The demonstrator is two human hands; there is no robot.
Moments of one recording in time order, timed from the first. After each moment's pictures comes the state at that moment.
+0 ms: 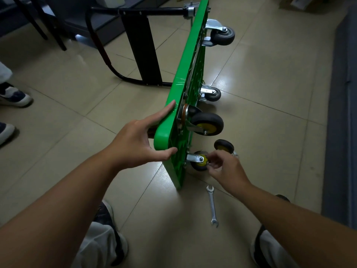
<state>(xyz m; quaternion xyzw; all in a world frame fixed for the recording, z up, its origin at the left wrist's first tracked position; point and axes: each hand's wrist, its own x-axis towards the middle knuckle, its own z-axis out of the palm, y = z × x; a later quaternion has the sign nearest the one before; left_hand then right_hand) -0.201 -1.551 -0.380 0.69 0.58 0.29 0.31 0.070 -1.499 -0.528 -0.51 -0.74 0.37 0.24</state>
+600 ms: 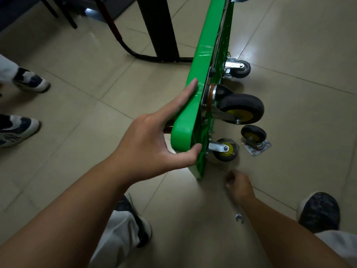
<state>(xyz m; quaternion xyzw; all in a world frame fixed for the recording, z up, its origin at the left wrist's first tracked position) -0.198 -1.554 -0.390 0.71 0.57 0.30 0.29 0.060 -1.520 -0.727 -0.64 -0.64 0.42 0.07</state>
